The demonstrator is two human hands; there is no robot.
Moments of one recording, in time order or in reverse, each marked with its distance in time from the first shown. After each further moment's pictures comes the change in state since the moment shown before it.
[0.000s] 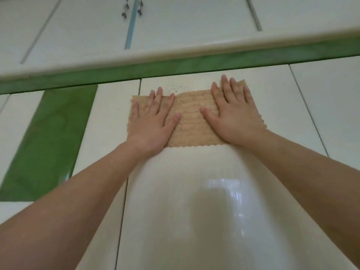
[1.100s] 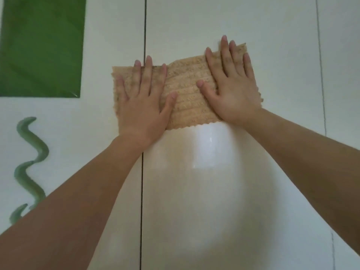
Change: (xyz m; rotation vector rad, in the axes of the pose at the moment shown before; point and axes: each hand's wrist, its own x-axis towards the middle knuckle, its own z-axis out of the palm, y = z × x) left_hand -0.190 -0.016 0.029 -0.056 0.023 -0.047; right_hand -0.151 -0.069 0.020 -0.039 -0.024 -0.074
